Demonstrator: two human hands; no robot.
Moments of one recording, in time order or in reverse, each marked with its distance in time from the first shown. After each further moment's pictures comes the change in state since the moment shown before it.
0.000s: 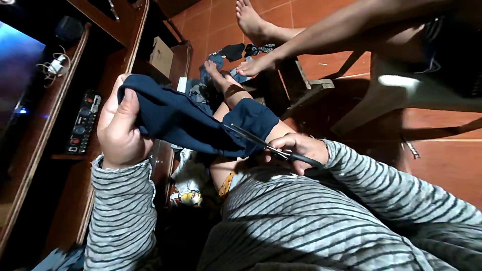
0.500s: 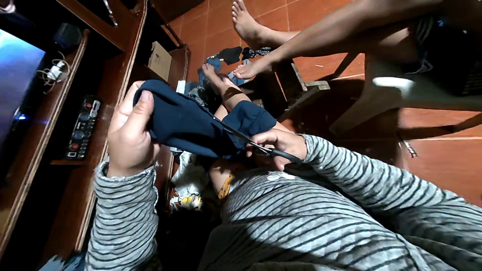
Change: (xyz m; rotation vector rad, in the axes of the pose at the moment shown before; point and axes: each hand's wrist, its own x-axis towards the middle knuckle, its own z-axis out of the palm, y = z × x) left_hand -0.002 0.015 0.026 0.082 0.046 -0.187; right_hand 0.038 -0.001 0.002 -0.101 0.043 -0.093
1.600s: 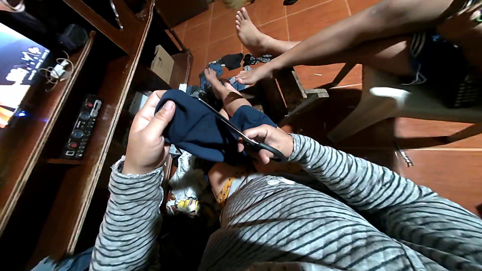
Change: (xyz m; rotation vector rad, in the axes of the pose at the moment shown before) left_hand -0.004 -0.020 -0.008 -0.071 -0.087 -0.070; right_hand 0.033 -0.009 0.005 0.056 0.049 0.015
